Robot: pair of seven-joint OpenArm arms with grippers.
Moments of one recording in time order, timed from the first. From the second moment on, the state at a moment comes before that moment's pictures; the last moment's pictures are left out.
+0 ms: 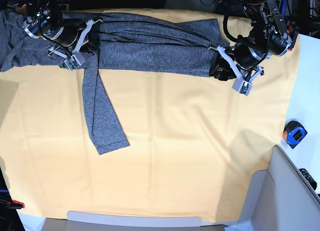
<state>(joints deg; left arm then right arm) 14.4 -3.6 -20.2 116.0 -33.6 -32.3 70.3 -25.9 11.5 17.5 118.2 33.3 37.7 -68.3</state>
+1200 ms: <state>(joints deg) 14.4 -3.6 -20.2 115.7 -33.6 -32.3 70.4 -8.8 1.4 26.6 116.2 33.3 29.2 -68.5</state>
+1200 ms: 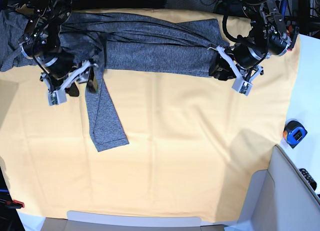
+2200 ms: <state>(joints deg) 14.3 -3.5 -20.2 115.6 -33.6 -32.3 70.3 14.6 -2.9 25.8 69.2 32.4 25.0 -51.0</state>
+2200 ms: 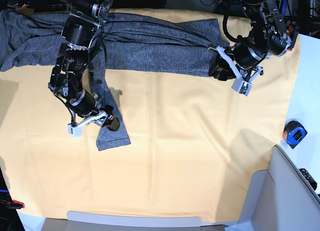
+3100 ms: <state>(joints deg) 14.0 -3.7 -20.8 115.7 -33.8 -32.3 67.5 -3.8 1.8 -13.7 107.8 20.6 24.7 -58.1</state>
